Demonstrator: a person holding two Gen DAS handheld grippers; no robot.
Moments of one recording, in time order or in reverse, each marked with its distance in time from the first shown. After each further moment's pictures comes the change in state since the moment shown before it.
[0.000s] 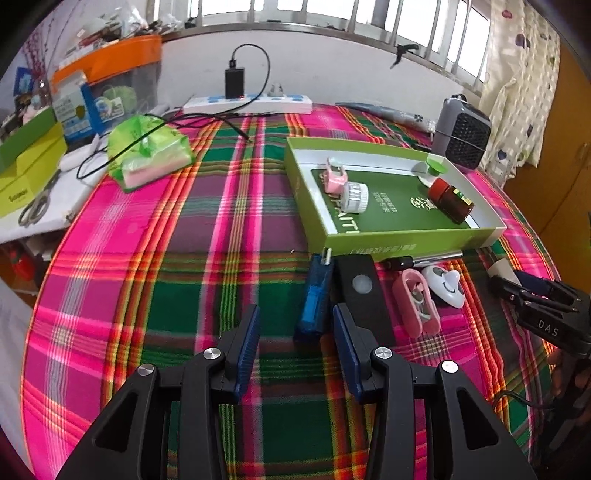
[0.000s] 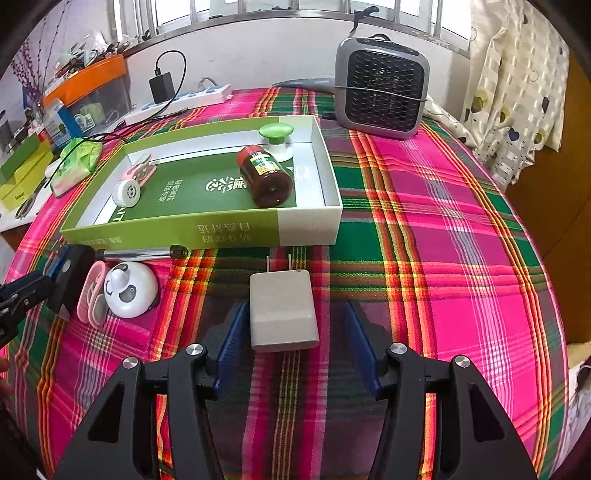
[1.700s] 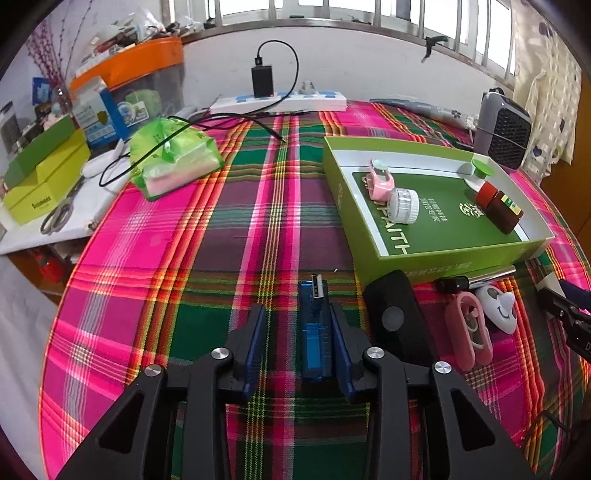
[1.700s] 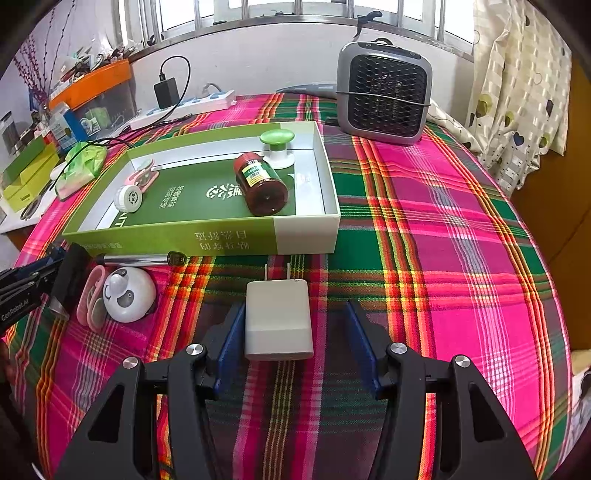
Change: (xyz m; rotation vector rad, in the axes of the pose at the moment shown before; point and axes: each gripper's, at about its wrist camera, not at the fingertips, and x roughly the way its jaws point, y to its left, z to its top) left arm 0.020 0.005 0.011 -0.012 0.007 0.150; right arm 0.002 -0.007 0.002 -0.005 -0.026 0.031
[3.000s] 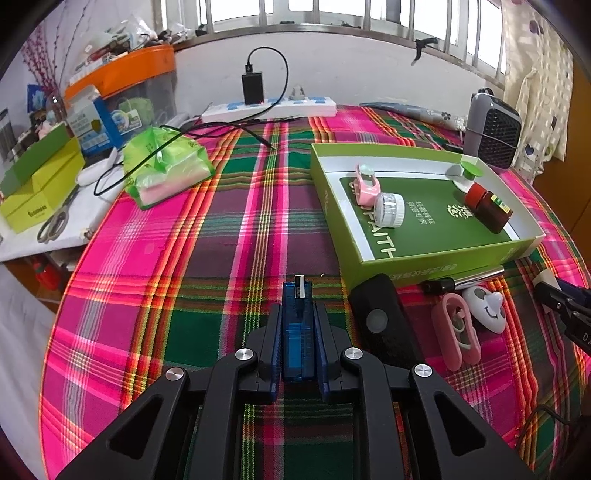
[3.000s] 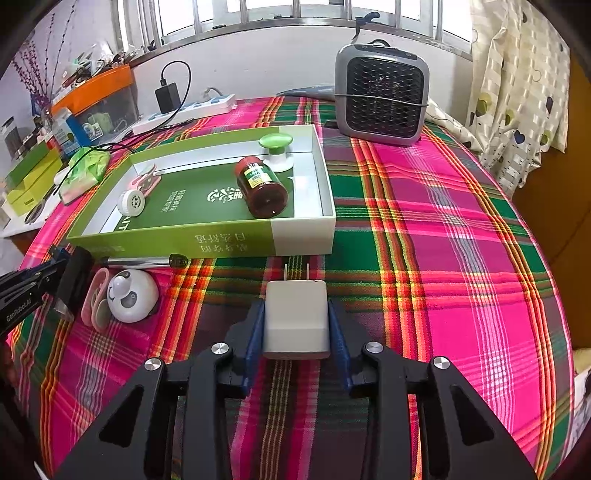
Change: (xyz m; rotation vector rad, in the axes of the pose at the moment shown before) left arm -0.006 -0.007 0.003 0.017 -0.018 -0.020; right arm -0.005 -0.003 0.000 0.007 -0.016 0.015
